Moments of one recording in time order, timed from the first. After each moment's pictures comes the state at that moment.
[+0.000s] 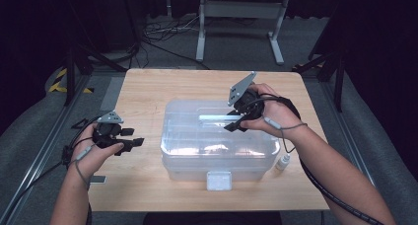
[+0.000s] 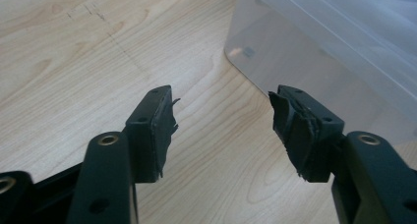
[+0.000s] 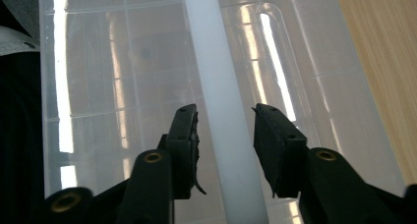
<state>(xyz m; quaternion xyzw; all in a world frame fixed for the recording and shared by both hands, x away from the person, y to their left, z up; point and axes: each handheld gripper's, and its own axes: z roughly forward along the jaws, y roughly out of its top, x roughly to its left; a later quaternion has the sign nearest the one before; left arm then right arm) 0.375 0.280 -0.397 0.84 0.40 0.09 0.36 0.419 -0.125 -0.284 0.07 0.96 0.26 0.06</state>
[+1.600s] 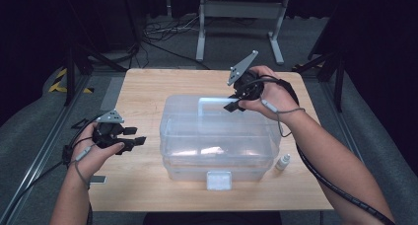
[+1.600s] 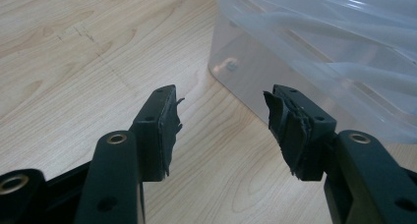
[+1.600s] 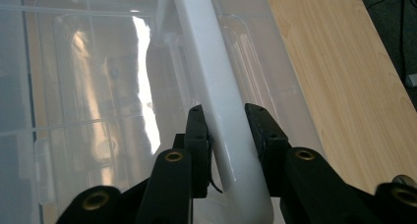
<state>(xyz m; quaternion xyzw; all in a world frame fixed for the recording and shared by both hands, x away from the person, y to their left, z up) 0.370 0.273 -0.384 0.84 0.38 0.10 0.38 0.450 -0.123 -0.255 0.10 0.95 0.27 0.09</state>
